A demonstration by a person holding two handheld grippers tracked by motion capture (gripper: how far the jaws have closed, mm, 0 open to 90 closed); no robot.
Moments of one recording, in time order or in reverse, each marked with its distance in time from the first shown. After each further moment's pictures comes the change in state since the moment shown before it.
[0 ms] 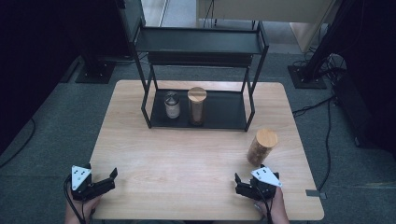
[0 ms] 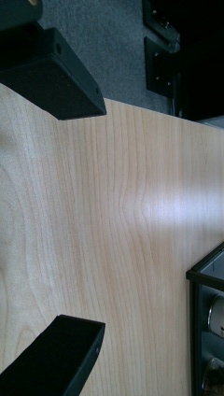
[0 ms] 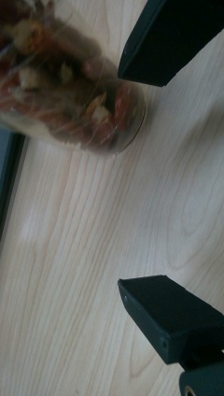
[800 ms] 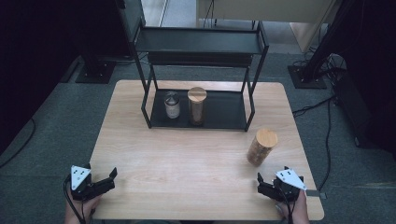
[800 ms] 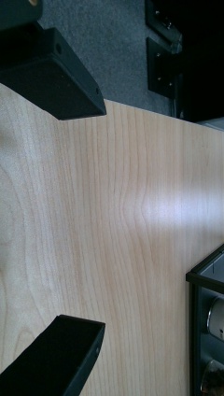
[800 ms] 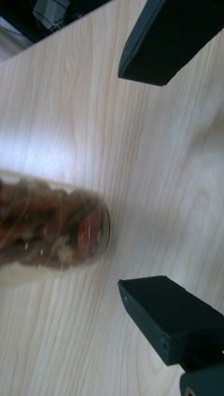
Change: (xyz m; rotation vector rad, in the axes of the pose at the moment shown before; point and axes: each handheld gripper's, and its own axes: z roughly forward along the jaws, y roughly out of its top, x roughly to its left) left arm 0.001 0.000 0.001 0.005 0.004 -0.011; right arm -0.060 -0.017 -0.018 0.007 -0.133 0.033
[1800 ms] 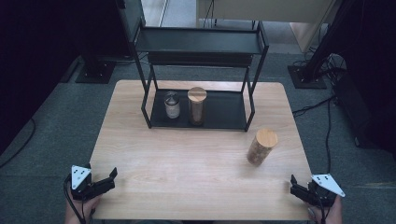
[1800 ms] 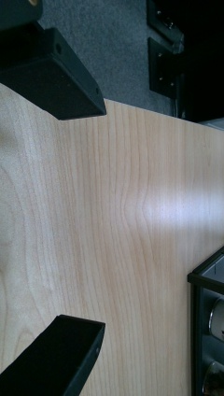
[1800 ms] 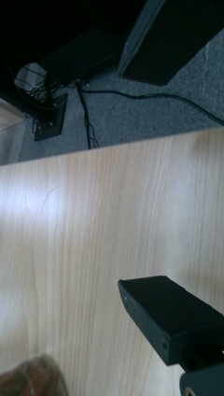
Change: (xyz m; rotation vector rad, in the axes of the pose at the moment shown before) left arm 0.000 0.000 0.000 0.001 0.000 -0.003; right arm -0.090 -0.026 -0.018 0.035 -0.169 0.053
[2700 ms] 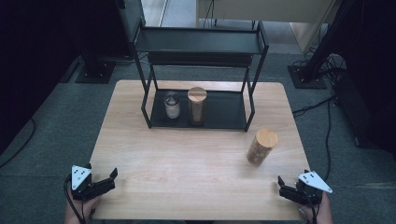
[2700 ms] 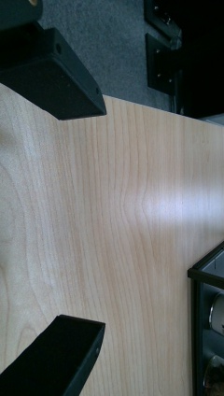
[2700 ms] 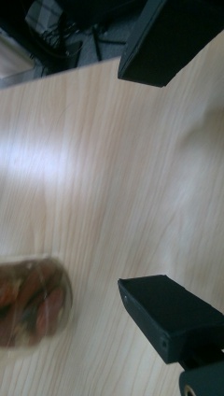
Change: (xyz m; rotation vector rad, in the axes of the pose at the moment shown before) left arm -0.001 0.000 0.000 0.003 -0.014 0.015; right arm 0.039 0.011 0.003 0.001 0.183 -0.083
